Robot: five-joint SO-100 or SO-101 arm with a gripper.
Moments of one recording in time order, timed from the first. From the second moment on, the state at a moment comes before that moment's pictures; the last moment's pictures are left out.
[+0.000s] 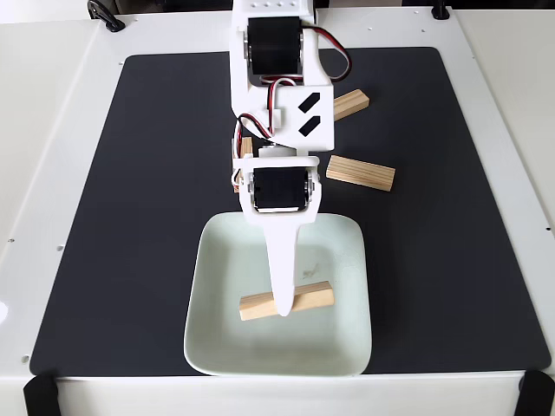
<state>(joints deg) -10.9 43.2 40.3 37.5 1.4</state>
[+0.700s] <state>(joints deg) -11.0 43.2 40.3 39.8 2.5</state>
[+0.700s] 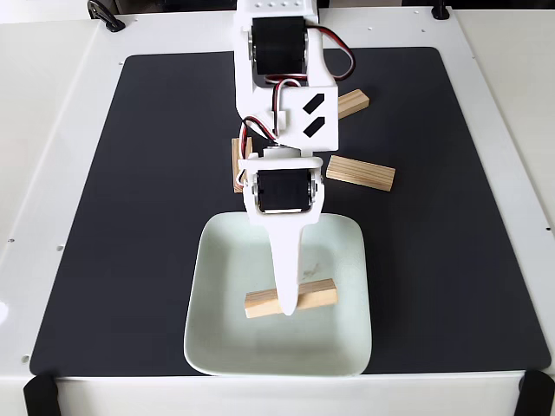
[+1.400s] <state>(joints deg) -10.4 72.1 69.4 39.8 2.5</state>
